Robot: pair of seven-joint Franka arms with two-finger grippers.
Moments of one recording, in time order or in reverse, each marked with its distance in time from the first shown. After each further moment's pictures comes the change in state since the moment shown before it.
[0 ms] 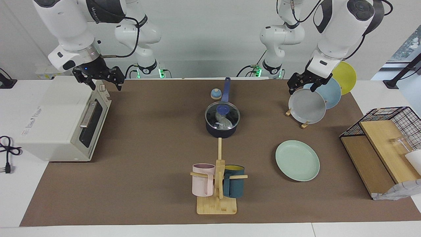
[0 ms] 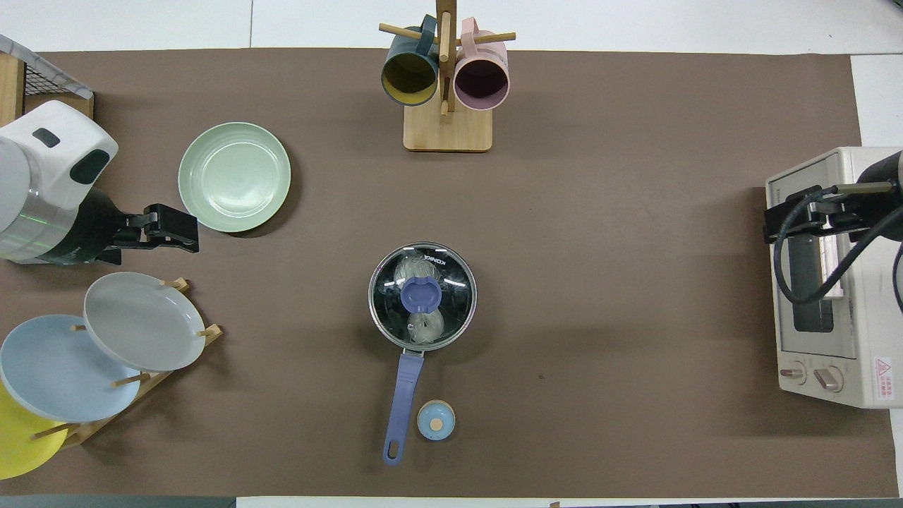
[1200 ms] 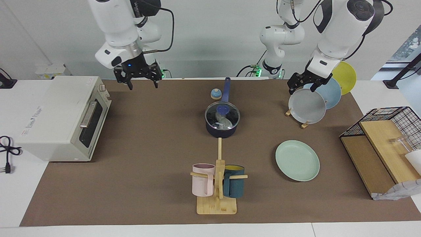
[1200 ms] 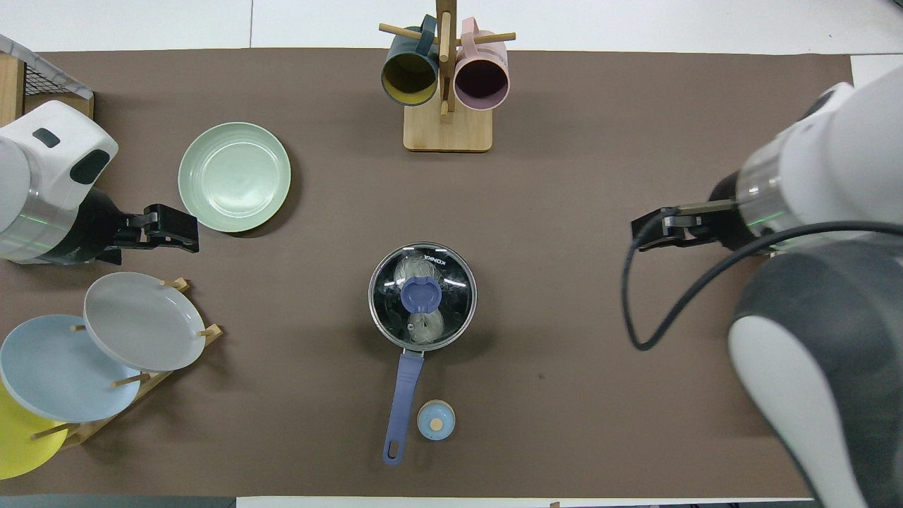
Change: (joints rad) left arm 0.000 0.000 0.000 0.000 0.000 0.000 0.000; right arm 0.259 0.016 0.018 -0.010 0.074 0.095 0.229
